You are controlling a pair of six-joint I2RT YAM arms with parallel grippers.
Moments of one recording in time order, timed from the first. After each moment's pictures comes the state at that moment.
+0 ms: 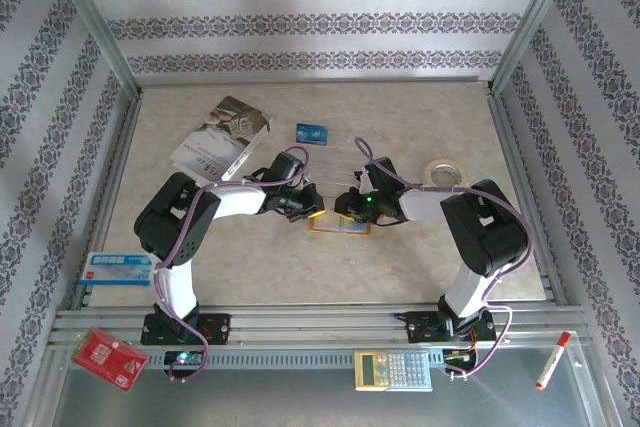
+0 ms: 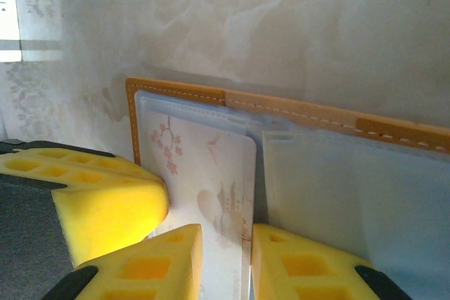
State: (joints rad) left arm -0.56 1.89 0.99 -0.04 0.51 -0.93; right arm 0.46 1.73 0.76 0.02 -0.56 0.79
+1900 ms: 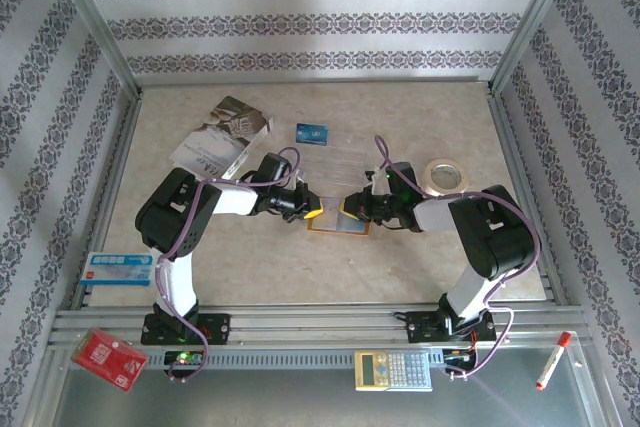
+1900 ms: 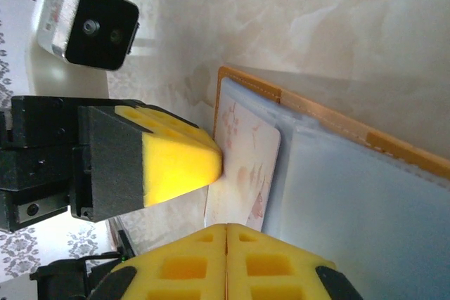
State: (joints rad) left arm -0.48 1.93 0.91 0.13 0.72 -0.95; right arm 0.36 1.69 0.60 0.33 -0.79 0.83
